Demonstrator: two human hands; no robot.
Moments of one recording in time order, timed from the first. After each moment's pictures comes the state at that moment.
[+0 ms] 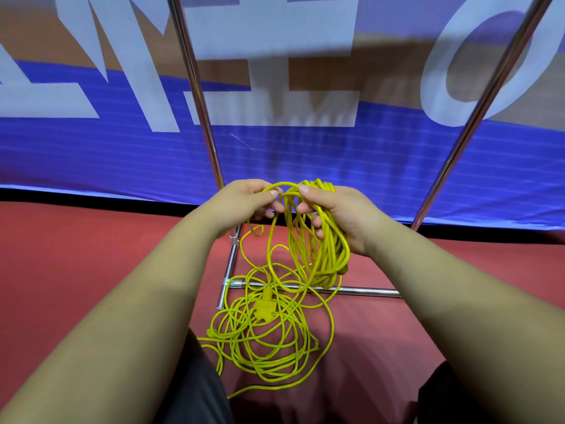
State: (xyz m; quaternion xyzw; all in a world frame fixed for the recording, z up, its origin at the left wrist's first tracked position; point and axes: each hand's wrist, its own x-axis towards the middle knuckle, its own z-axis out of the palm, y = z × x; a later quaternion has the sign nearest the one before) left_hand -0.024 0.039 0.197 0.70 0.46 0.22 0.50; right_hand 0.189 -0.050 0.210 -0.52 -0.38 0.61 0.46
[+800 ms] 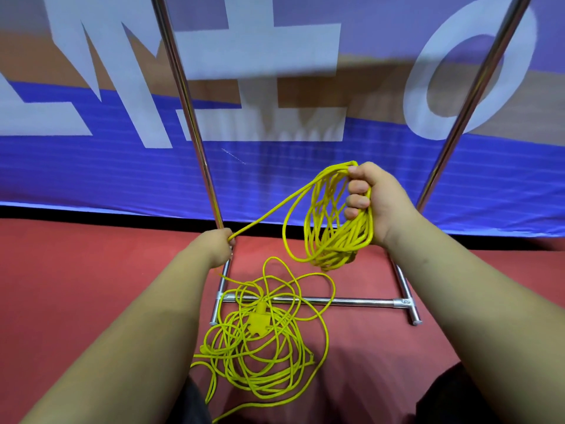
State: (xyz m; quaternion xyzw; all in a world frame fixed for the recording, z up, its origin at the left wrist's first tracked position) left_hand -0.068 0.077 0.108 0.76 0.62 -0.03 0.19; right_hand 0.251 -0.036 0.235 -0.43 -0.19 0.64 0.61
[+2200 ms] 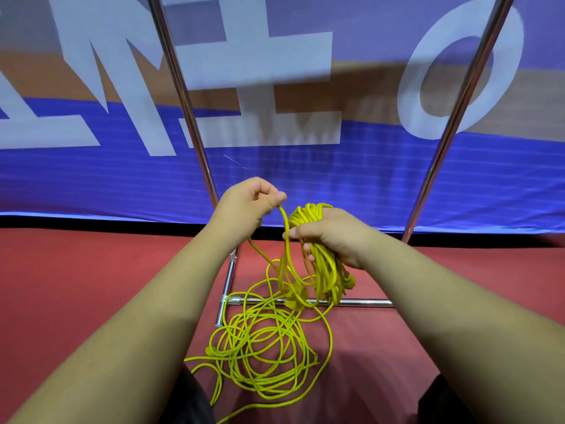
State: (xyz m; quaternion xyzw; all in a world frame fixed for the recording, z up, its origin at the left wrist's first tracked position) left_hand 0.011 0.012 0.223 0.71 0.46 0.36 0.39; right_hand 0.203 -0.059 0.201 -0.55 -0.43 0.61 0.38
